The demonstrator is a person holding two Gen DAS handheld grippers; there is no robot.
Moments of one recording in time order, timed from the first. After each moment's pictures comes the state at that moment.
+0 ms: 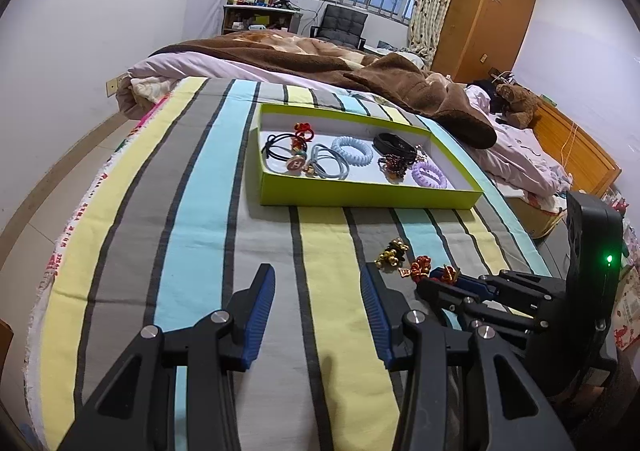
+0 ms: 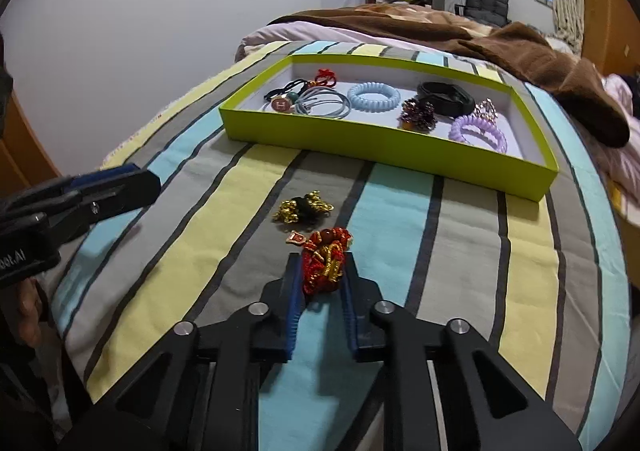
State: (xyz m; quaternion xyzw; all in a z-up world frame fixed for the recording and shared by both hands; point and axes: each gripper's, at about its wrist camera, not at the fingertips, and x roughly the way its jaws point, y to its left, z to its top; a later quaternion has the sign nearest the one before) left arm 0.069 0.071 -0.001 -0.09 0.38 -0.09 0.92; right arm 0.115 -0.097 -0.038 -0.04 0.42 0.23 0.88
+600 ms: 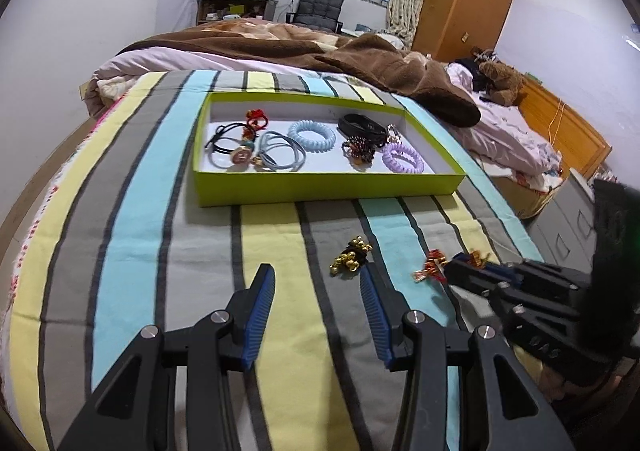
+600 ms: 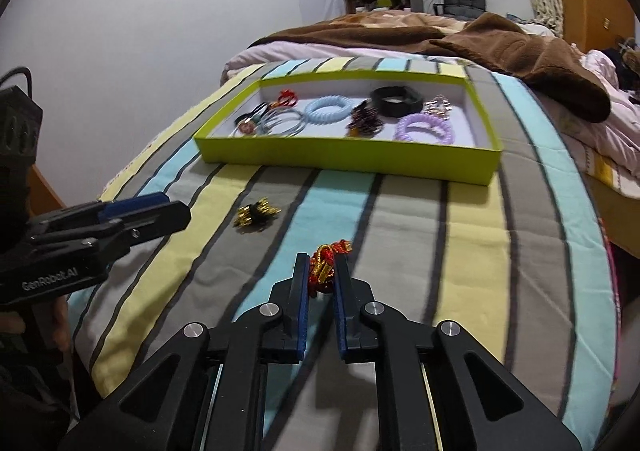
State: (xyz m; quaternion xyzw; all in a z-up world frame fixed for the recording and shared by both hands) left arm 0.092 0.032 -0.010 -0.06 0.40 -0.13 0.90; right arm 0.110 -0.145 -0.025 0.01 0.40 0.21 0.89
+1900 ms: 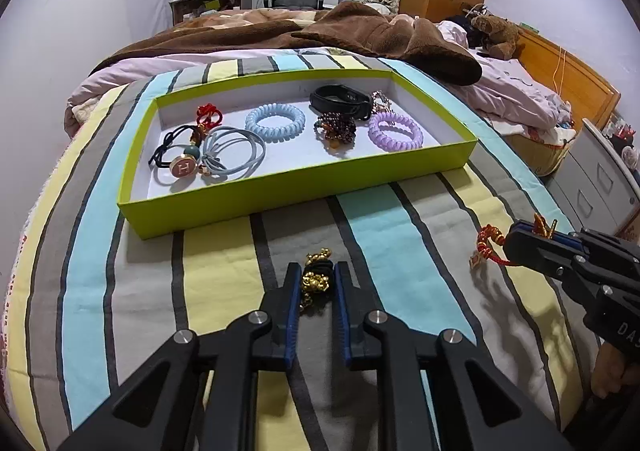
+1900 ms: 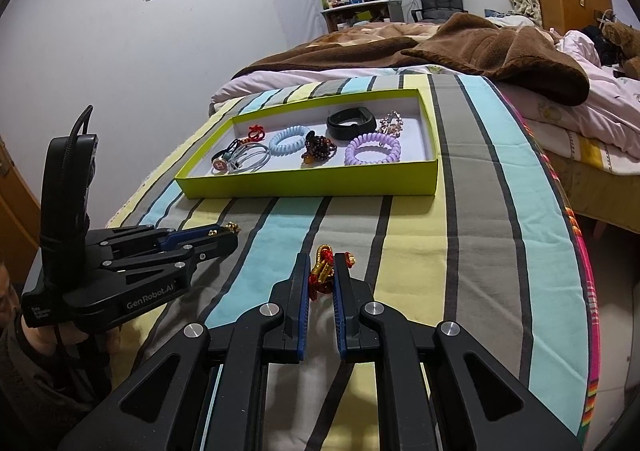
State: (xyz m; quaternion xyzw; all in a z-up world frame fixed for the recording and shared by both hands) left arm 0.124 -0.012 -0.026 0.01 0.42 -0.13 0.90; right arm 0.110 -0.187 -0.013 0.05 0.38 0.20 0.90
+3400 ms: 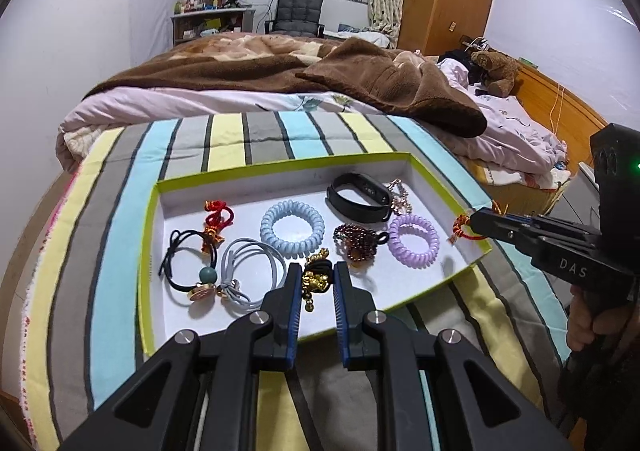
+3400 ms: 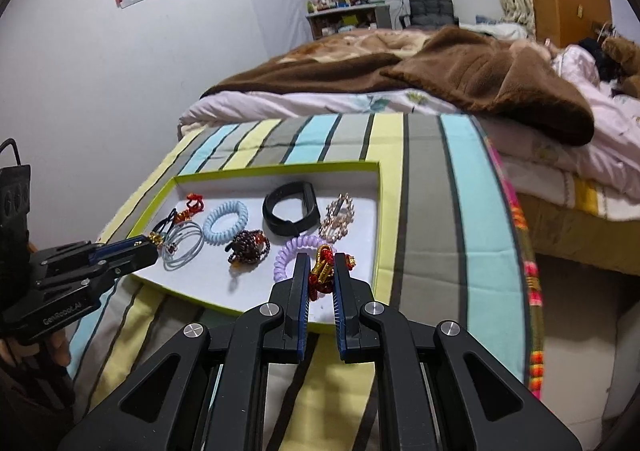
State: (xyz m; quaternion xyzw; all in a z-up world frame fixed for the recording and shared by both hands) left arm 0.193 0.001 0.013 -0.02 0.39 -0.15 0.91; right arm 0.228 -0.212 0.010 0.05 0.39 0.19 0.90
